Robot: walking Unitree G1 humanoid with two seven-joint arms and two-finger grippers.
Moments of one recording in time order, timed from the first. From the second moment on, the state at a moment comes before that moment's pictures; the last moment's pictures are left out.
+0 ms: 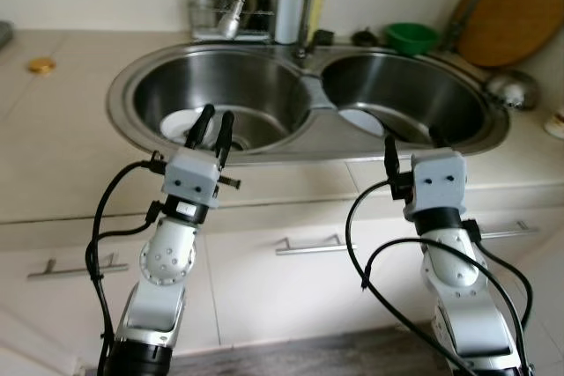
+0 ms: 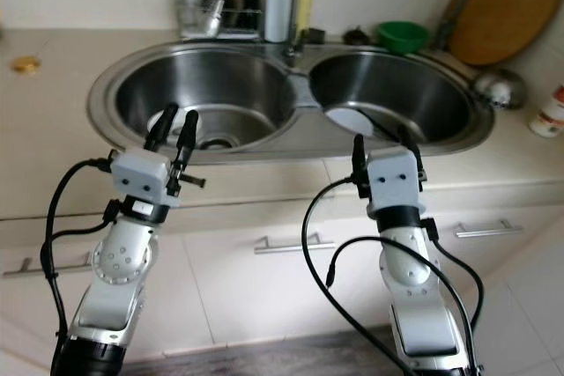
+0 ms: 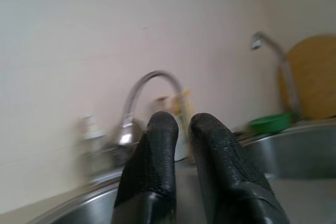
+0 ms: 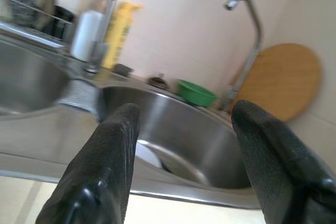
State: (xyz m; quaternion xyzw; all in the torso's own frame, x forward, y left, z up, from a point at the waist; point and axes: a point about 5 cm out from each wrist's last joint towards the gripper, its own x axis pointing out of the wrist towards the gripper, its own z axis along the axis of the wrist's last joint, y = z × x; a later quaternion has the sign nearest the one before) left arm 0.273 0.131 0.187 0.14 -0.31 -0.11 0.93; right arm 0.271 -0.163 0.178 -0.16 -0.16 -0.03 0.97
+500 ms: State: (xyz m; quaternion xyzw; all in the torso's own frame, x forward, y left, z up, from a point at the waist) left arm 0.270 0.132 0.184 0.15 -0.31 -0.12 0.93; right arm 0.269 -0.159 0.180 -0.16 -0.18 -0.03 0.97
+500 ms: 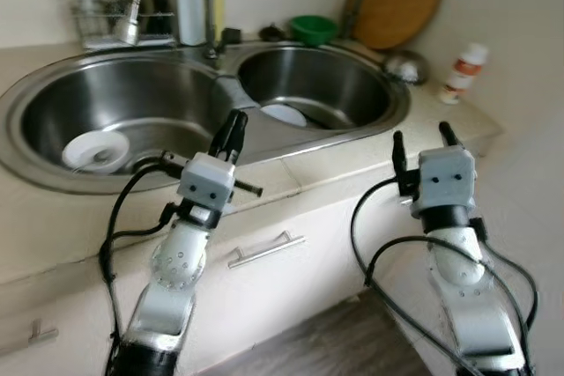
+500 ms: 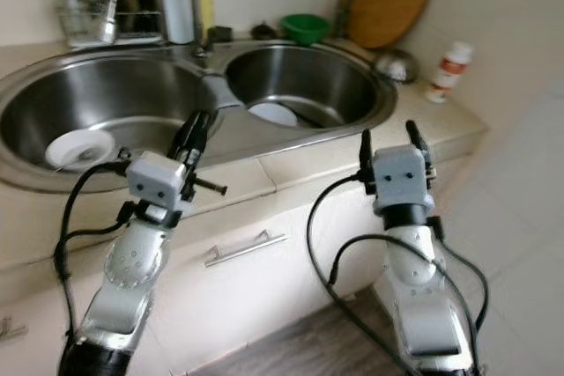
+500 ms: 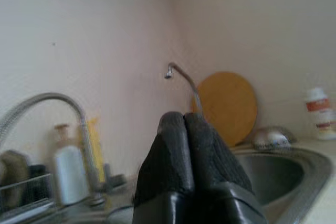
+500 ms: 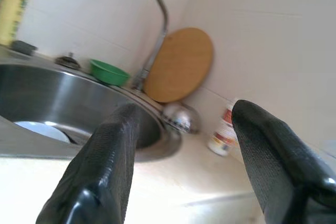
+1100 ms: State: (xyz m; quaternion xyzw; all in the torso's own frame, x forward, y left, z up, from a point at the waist) left arm 0.274 0.115 0.169 0.16 -0.26 -0.15 0.94; right arm 0.270 -0.179 0.173 -0.19 -0.16 -0.08 0.97
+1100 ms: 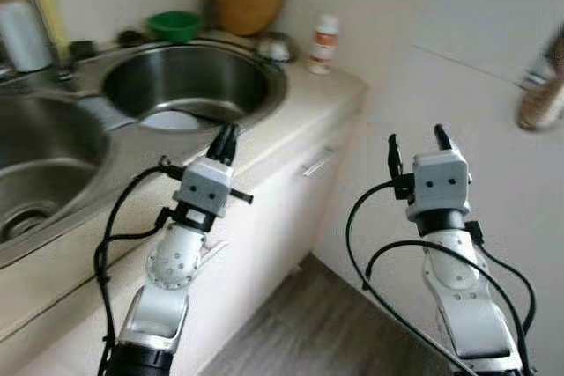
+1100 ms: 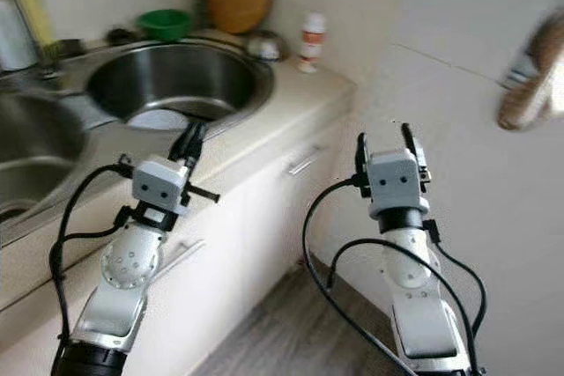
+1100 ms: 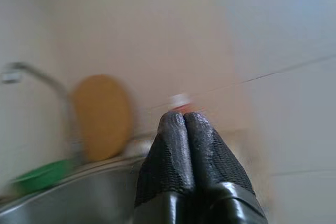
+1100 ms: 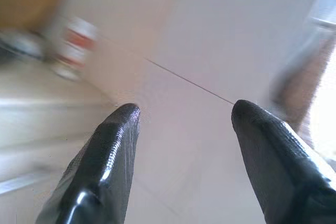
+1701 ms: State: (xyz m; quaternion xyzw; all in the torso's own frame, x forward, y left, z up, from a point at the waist) left arm 0.277 0.128 0.161 0.17 -0.22 -0.14 0.95; right arm 0.273 -0.167 0.169 -0.20 -0.15 -0.08 0.96
